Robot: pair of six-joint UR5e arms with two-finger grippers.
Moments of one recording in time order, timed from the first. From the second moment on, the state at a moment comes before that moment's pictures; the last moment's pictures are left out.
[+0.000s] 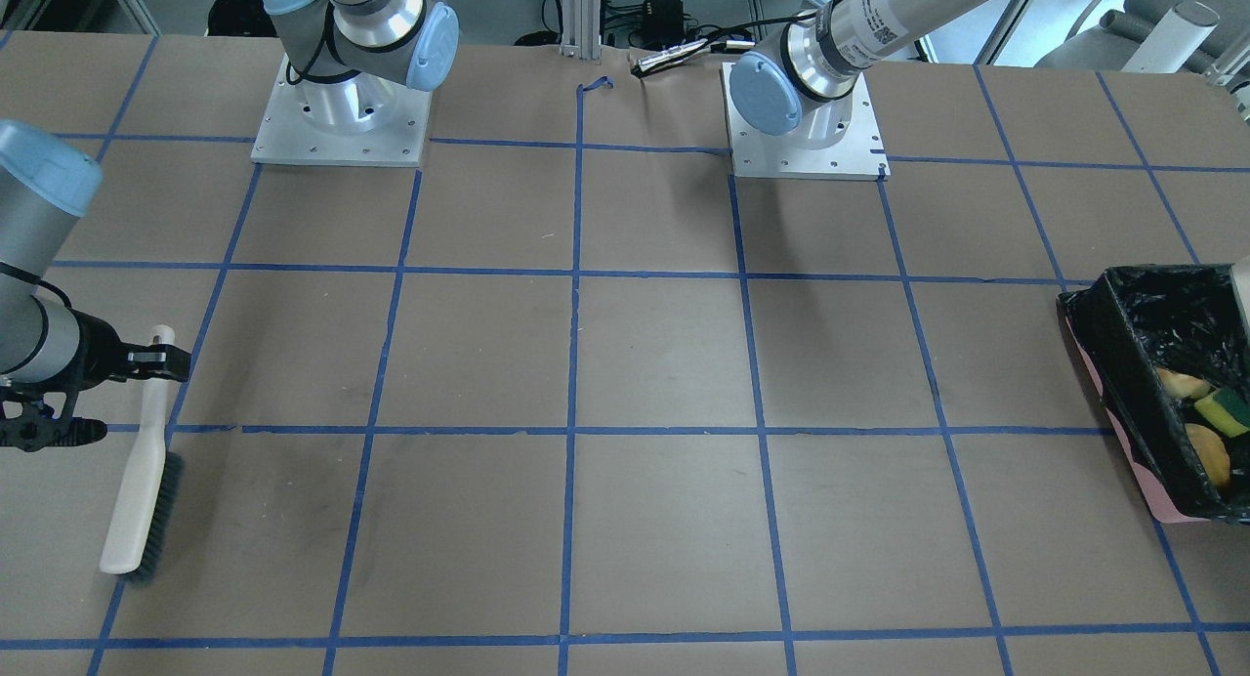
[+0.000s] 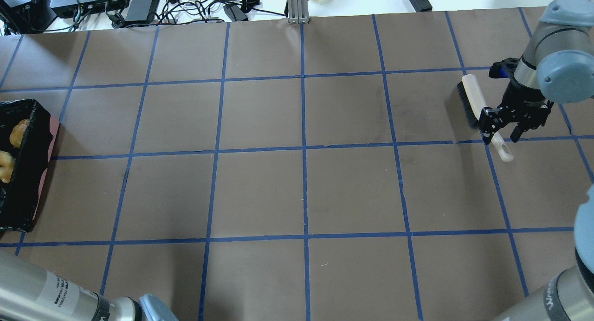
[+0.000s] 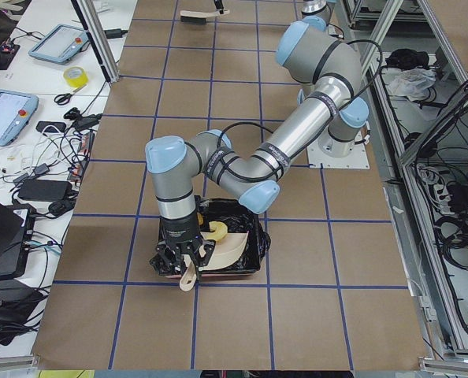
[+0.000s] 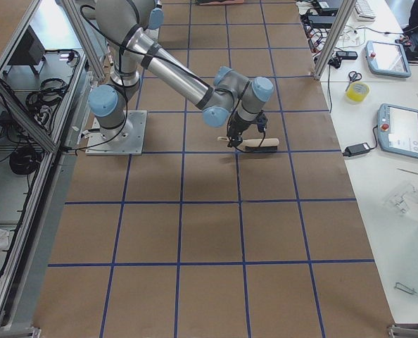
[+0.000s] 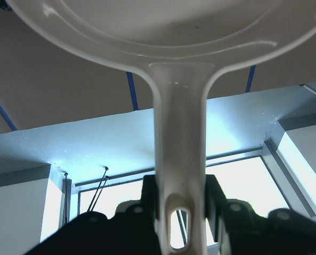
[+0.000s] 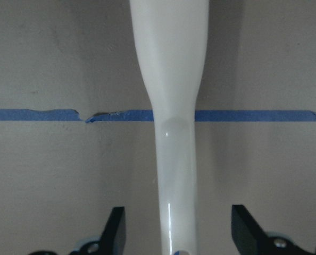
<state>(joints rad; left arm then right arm) -0.72 -2.13 -1.12 -1.03 2.07 2.62 1.18 -1.20 1.74 -1.86 -1.70 -0.39</state>
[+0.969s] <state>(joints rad) -0.74 -2.09 -0.99 -1.37 1.67 2.62 1.19 -1.40 1.49 -1.61 -1.64 -0.35</state>
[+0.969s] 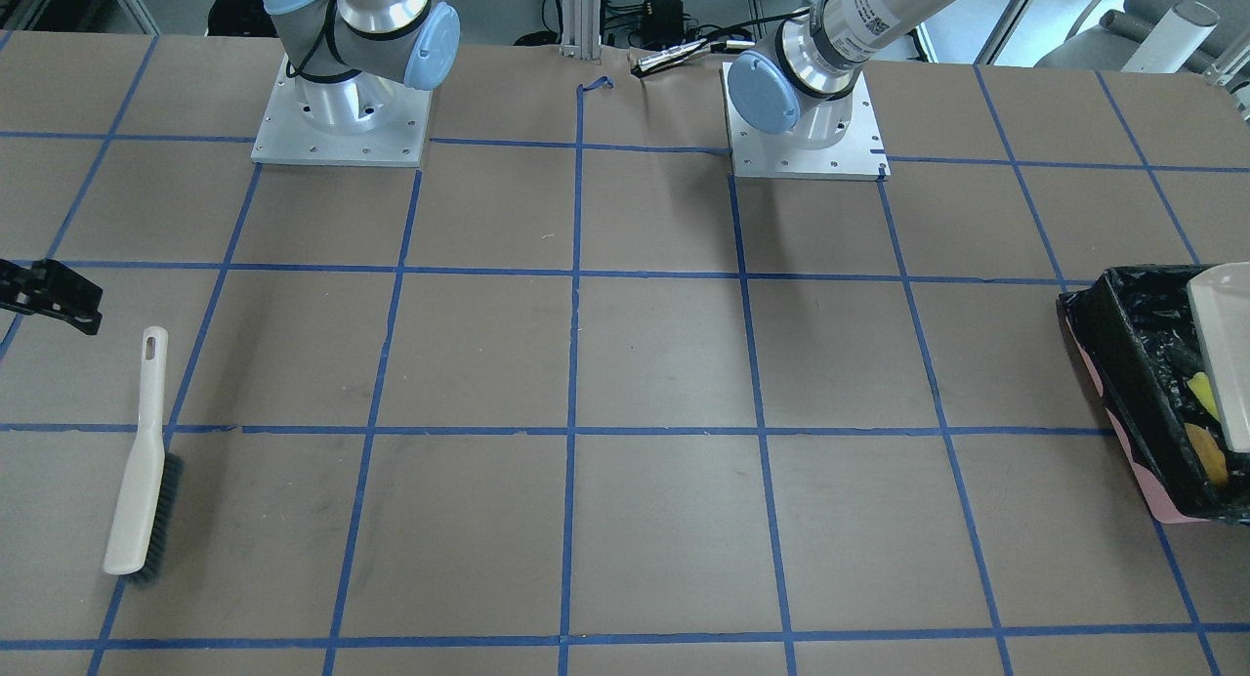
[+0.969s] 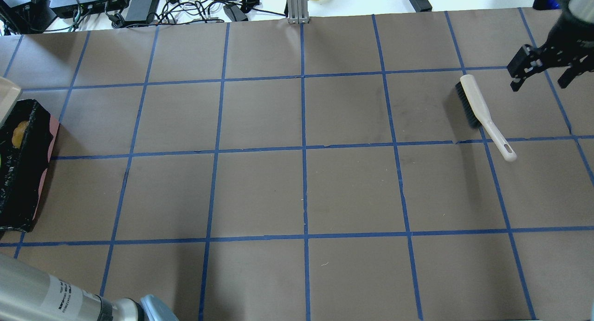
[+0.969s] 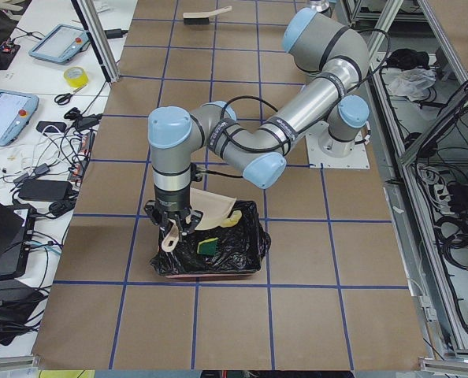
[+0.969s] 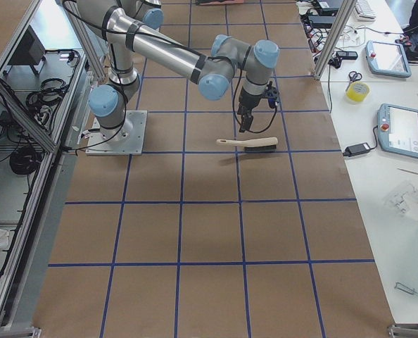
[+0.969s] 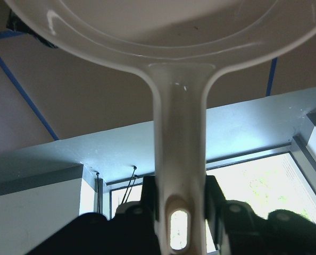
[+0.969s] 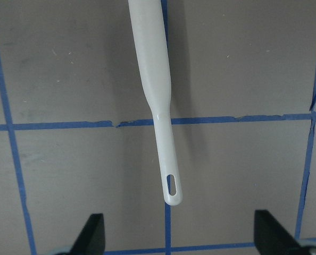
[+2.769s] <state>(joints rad) -1.33 -2.17 -1.33 -1.27 1.54 1.95 1.58 -1.58 1.52 -1.60 -1.54 0.00</state>
